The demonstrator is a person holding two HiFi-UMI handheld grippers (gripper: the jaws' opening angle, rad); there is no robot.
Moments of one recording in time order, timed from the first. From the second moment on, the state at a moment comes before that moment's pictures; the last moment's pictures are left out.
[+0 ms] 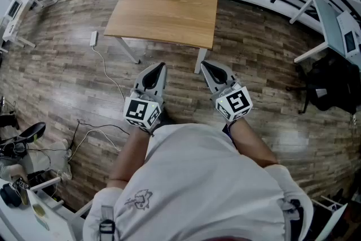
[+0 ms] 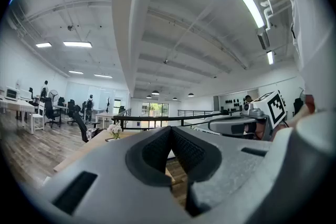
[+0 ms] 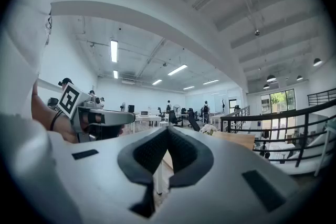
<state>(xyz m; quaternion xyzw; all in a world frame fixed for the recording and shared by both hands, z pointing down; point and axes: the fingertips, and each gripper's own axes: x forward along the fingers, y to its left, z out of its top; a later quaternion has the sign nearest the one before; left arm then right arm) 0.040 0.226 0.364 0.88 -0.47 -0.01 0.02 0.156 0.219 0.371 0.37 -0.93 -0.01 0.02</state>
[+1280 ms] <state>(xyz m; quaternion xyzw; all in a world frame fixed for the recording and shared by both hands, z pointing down) -0.147 0.087 0.374 0.90 -0.43 -0.02 0.04 -0.019 0.083 0.380 0.42 -0.91 0.01 0.03</state>
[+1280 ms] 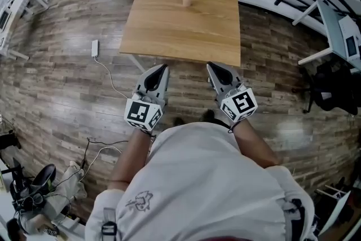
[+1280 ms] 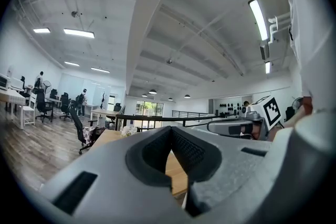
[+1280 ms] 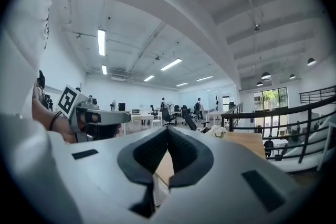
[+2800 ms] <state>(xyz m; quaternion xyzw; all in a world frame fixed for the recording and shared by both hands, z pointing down) -0.040 -0.191 0.422 0.89 -0.46 0.03 0.08 0.072 -0.221 0.431 0.37 -0.93 0.06 0.06</state>
